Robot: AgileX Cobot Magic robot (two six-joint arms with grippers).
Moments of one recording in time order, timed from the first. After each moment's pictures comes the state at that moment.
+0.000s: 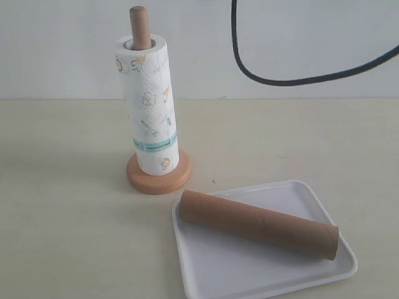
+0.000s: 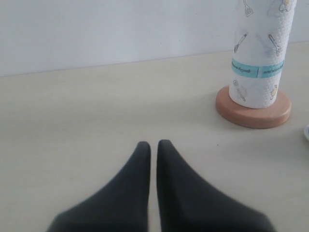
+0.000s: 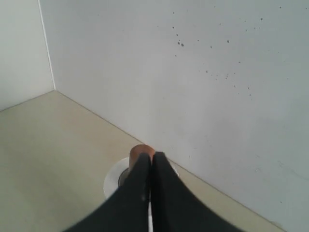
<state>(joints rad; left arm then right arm) -0.09 0.00 0.00 -0.02 0.31 0.08 0.71 1.56 -1.39 0.04 0.12 -0.08</state>
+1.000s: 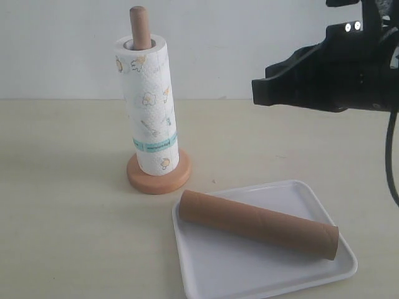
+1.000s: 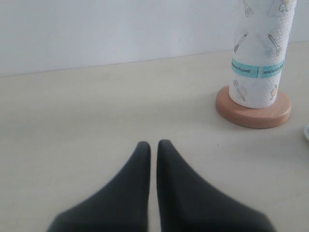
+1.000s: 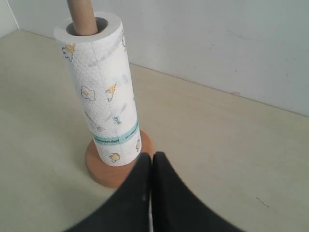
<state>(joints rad) -0.09 0.00 0.00 -0.02 0.31 0.08 0.60 1.15 -0.81 0.05 0.13 0.02</state>
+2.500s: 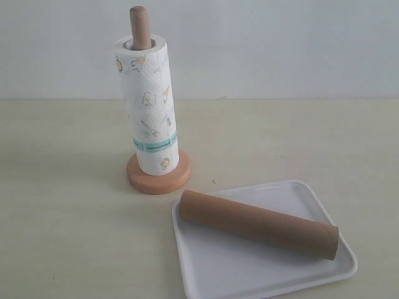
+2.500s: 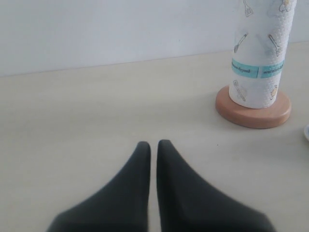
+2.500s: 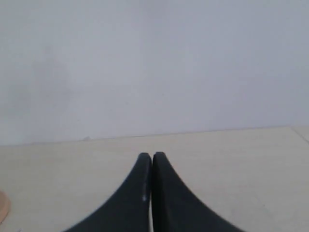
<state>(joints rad) -0.09 0.00 0.00 -0.02 0.31 0.08 0.06 0.25 -0.12 0.02 -0.04 0.09</state>
